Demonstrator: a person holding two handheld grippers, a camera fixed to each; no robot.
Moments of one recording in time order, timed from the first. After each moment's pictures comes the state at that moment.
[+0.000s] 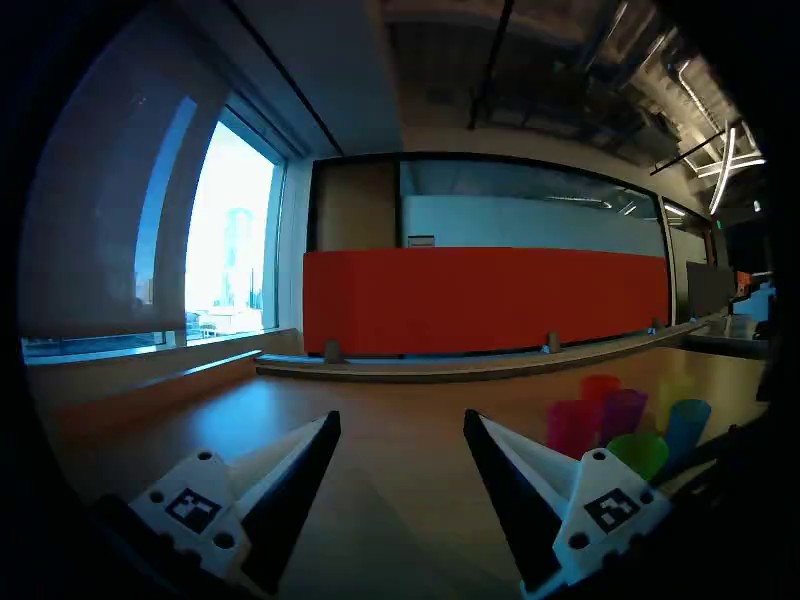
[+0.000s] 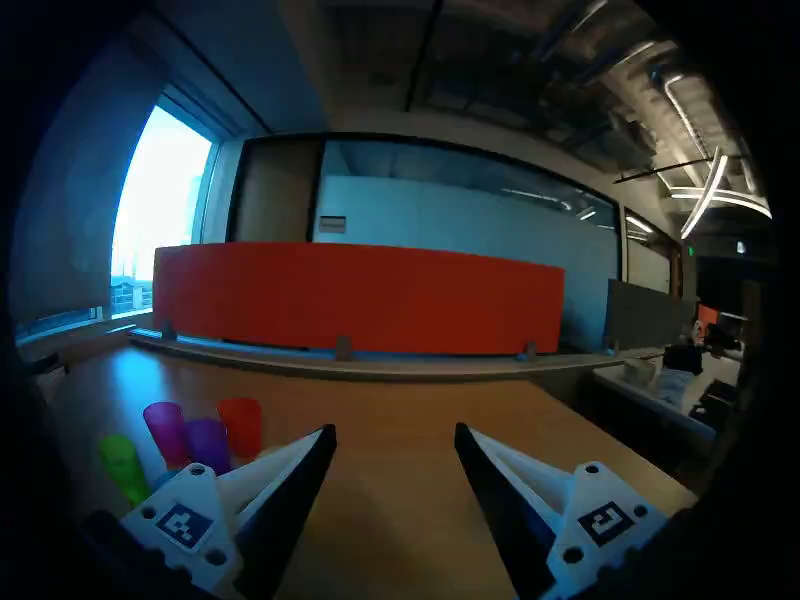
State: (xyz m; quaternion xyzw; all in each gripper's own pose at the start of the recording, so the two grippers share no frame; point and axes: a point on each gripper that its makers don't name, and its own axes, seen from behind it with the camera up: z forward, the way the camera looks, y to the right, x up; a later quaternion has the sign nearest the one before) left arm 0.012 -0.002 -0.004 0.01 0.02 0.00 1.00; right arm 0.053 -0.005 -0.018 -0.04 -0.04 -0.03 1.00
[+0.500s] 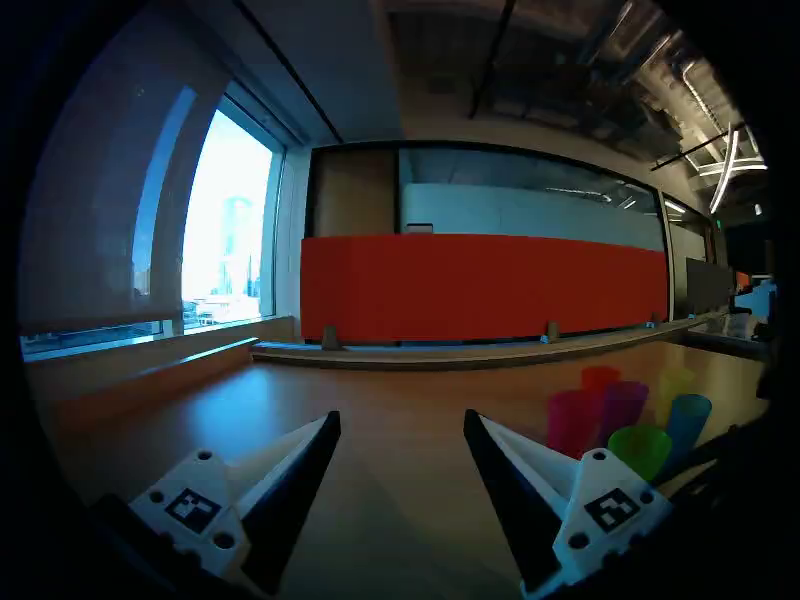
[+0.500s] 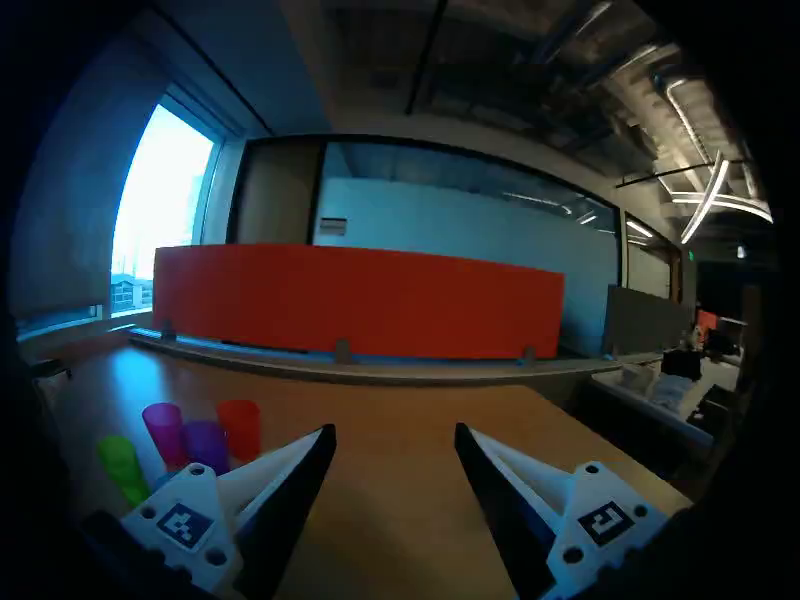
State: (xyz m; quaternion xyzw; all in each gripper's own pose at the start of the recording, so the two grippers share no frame) left arm 0.004 -0.002 0.000 0.01 0.00 0.00 1.00; right arm 0.059 -0.004 -0.018 -0.04 -0.04 -0.04 1.00
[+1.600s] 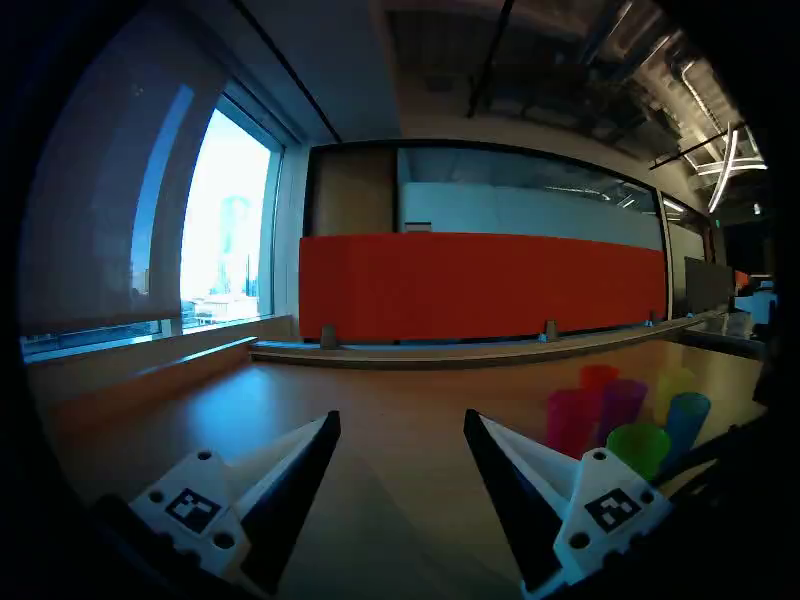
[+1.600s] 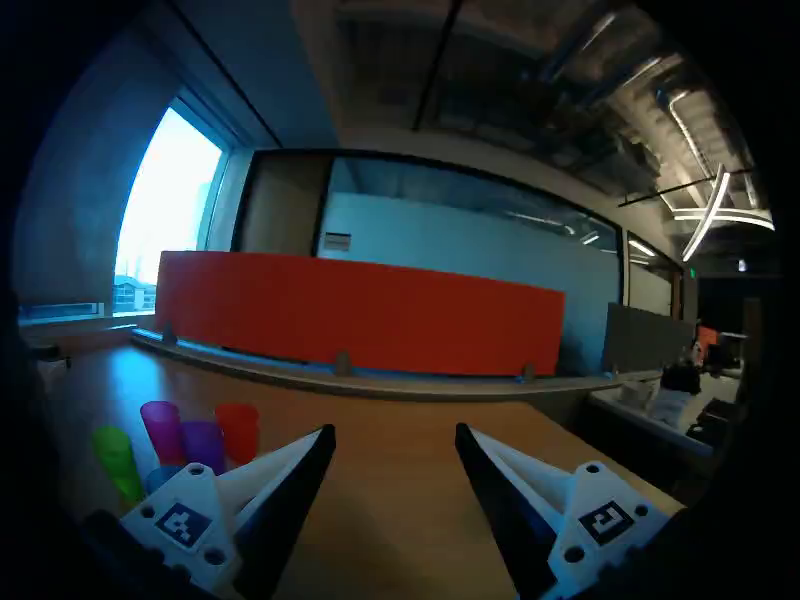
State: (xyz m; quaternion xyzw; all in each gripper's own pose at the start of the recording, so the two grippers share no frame) left arm 0.001 -0.001 -0.001 0.00 0.00 0.00 1.00; right arm 0.062 -0.005 -0.019 -0.03 0.00 -0.06 1.00
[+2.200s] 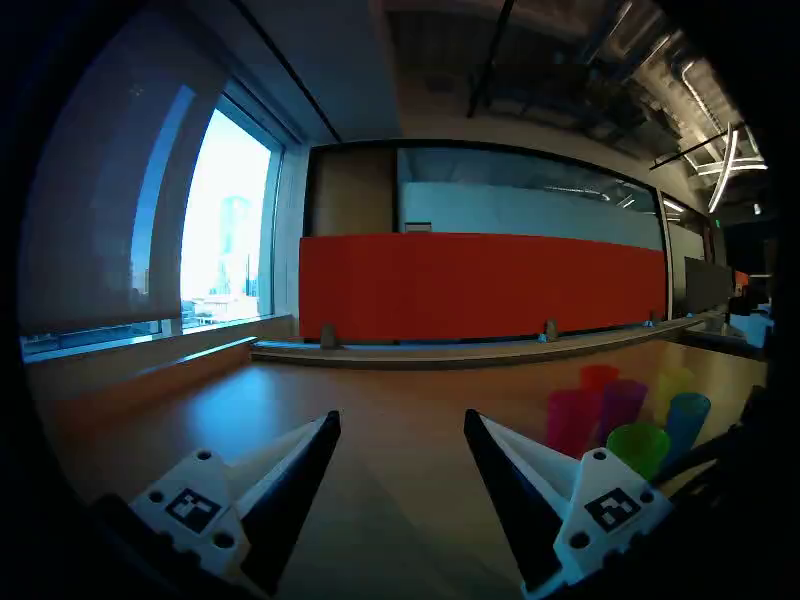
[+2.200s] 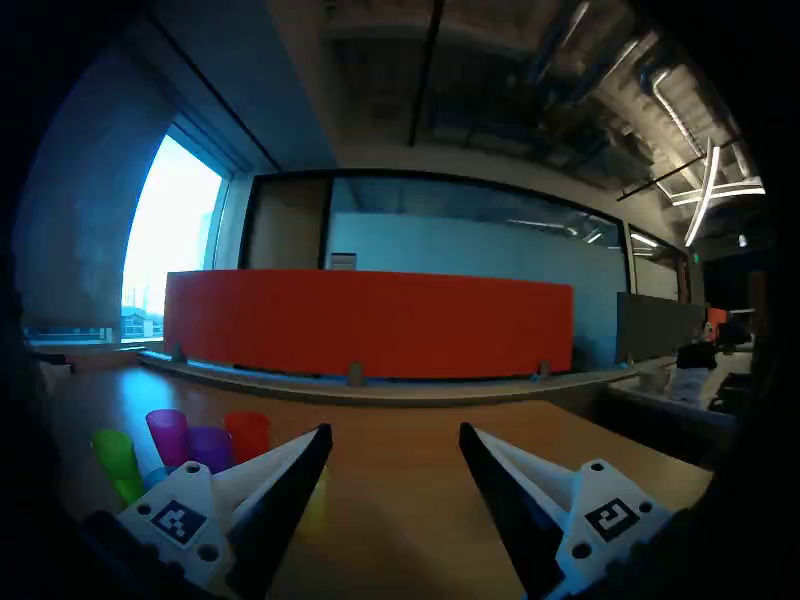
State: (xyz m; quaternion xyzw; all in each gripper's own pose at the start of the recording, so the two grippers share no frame) left arm 0.001 -0.001 -0.002 0.00 0.00 0.00 1.00; right arm 0.034 -0.007 -0.009 -0.01 0.03 -0.02 1.00
